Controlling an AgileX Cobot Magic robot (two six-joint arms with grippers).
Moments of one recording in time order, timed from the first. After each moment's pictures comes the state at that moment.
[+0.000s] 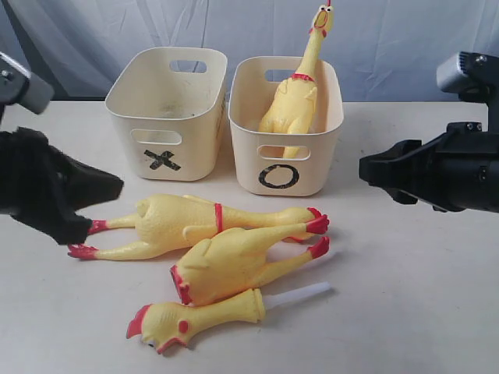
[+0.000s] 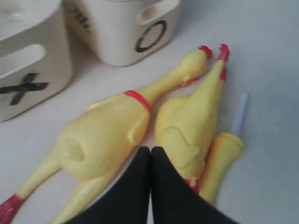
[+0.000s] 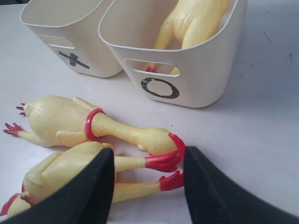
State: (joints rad) left arm -0.21 1.13 -0.66 -1.00 0.65 1.23; right arm 0.35 1.09 -0.59 0.90 0.29 -0.65
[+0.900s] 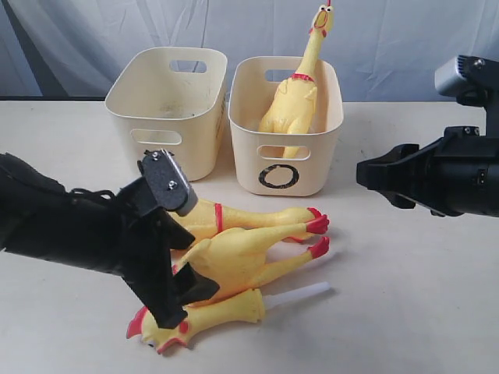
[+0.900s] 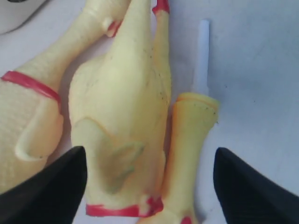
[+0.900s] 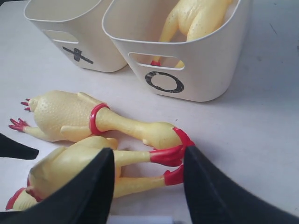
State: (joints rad) left arm -0.58 1.51 -0.64 -1.15 0.38 1.50; right arm 0.35 1.09 -0.59 0.92 0.30 -0.65
